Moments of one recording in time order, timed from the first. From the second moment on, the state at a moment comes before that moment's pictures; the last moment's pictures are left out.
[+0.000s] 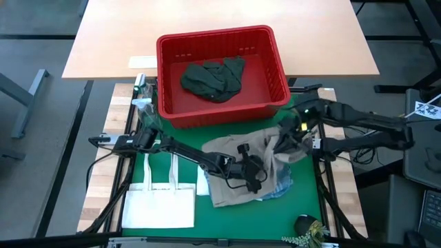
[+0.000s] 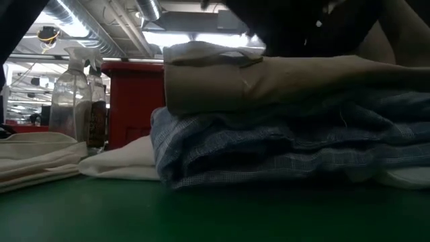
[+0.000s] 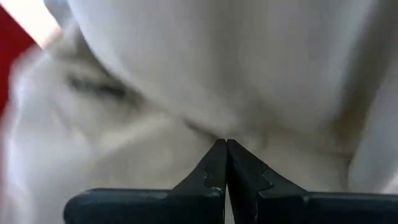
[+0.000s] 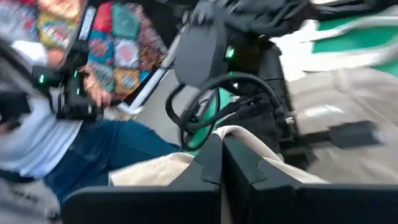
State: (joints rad) left arm -0.24 2.26 1.80 -0.18 -0.56 -0.18; right arm -0.17 0.96 0.97 -0.56 -0.86 0.04
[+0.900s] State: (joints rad) left arm -0.49 2.26 2.25 -1.35 -0.87 -0.70; right arm 0.10 1.29 0.97 0.01 -0.72 -0.02
